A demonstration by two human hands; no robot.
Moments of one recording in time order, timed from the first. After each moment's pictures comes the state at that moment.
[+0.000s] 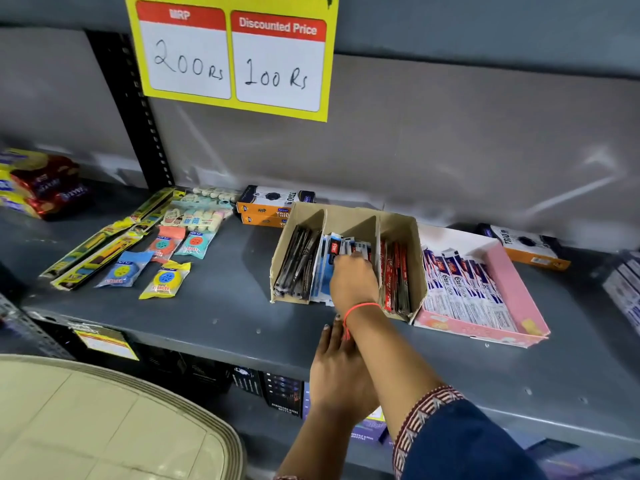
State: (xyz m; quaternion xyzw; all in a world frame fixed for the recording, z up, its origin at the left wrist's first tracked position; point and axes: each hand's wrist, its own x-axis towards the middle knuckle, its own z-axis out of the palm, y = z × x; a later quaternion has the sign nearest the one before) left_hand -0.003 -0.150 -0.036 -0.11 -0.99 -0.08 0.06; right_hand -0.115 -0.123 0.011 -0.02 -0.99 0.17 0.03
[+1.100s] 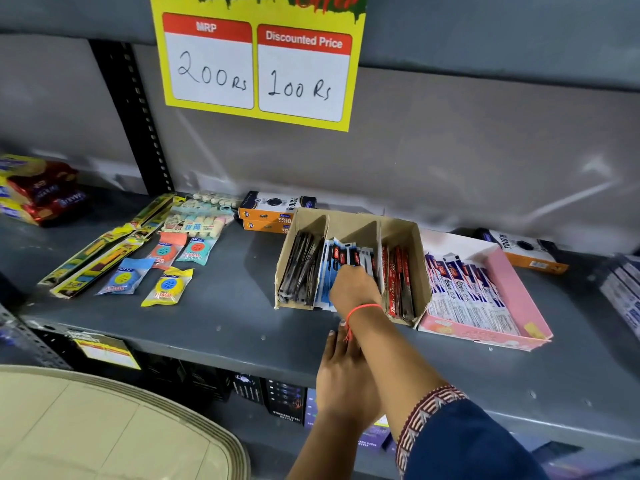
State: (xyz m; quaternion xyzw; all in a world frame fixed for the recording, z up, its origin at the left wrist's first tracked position) left_hand -0.008 -0.151 -0.051 -0.12 -0.98 -0.09 0.14; right_hand -0.114 -0.123 0.011 -0.02 -0.99 0.14 -0.03
